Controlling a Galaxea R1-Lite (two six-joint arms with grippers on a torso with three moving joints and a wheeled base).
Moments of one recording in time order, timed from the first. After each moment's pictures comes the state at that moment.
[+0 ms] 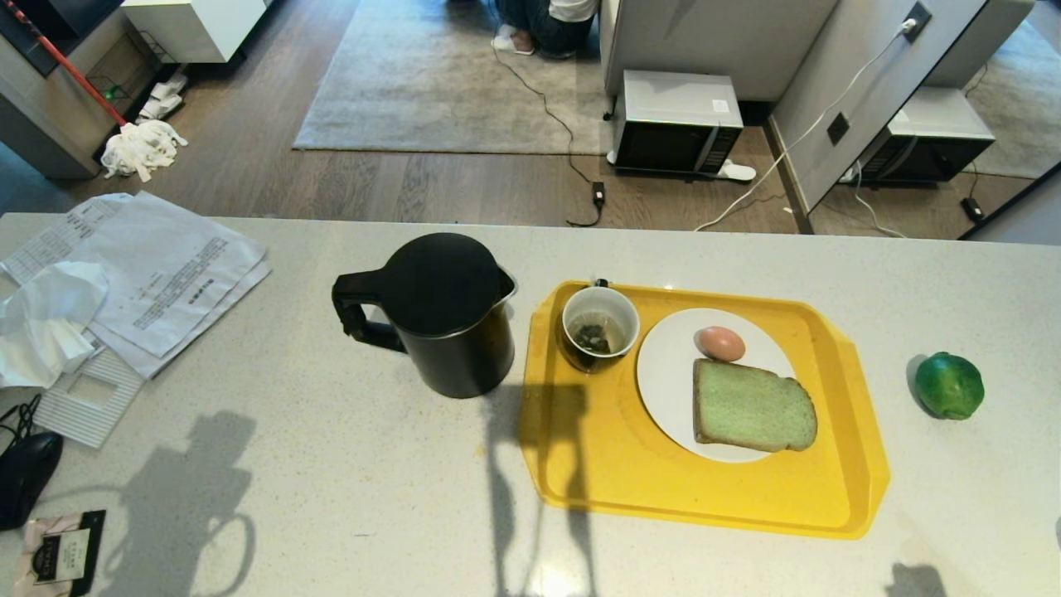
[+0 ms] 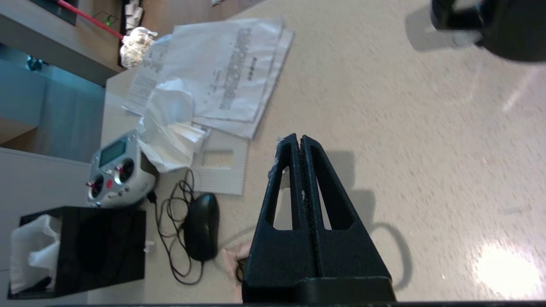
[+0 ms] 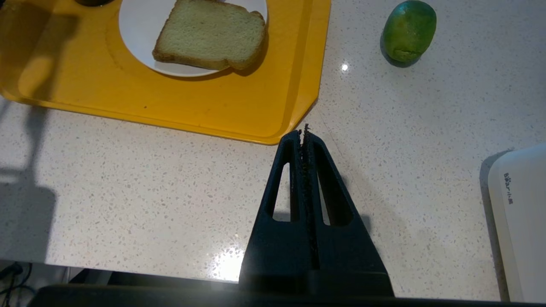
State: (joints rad) left arm -0.10 0.59 -0.35 -0.27 0.24 0.48; right arm 0.00 0.00 -0.01 0.02 0.00 0.00
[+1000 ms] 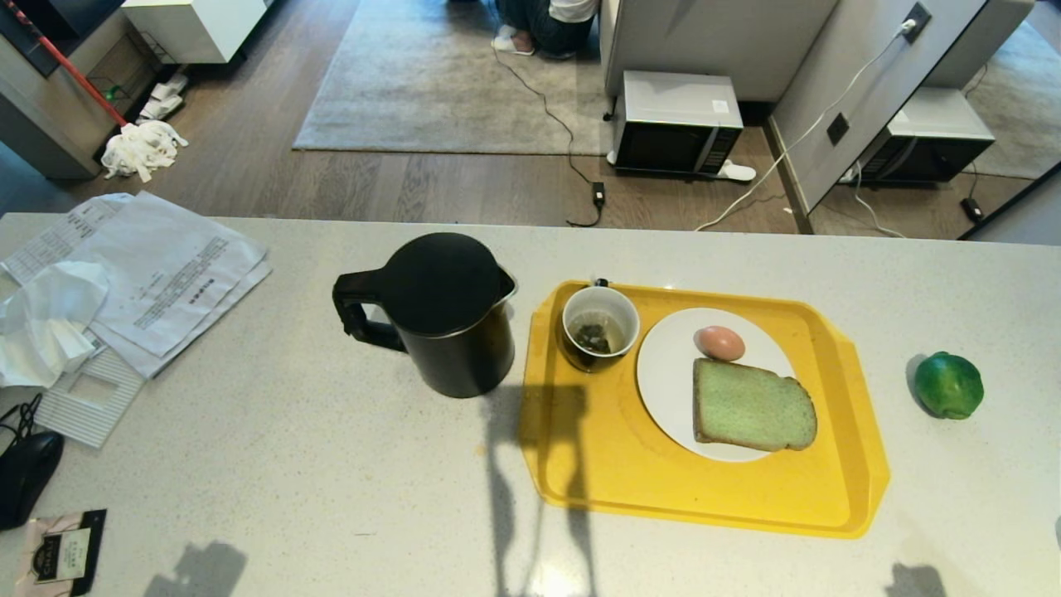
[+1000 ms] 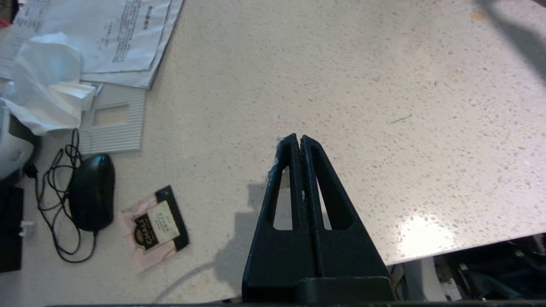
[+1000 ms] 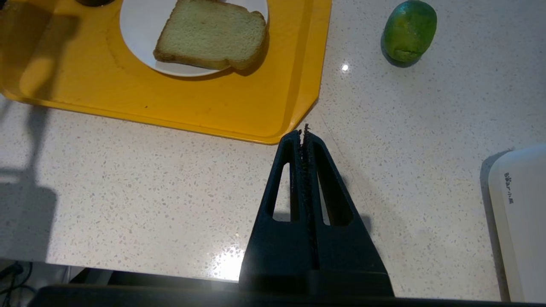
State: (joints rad) left arm 0.02 0.21 0.00 -0.15 -0.08 0.39; right arm 0.01 0.00 -0.01 0.02 0.00 0.00
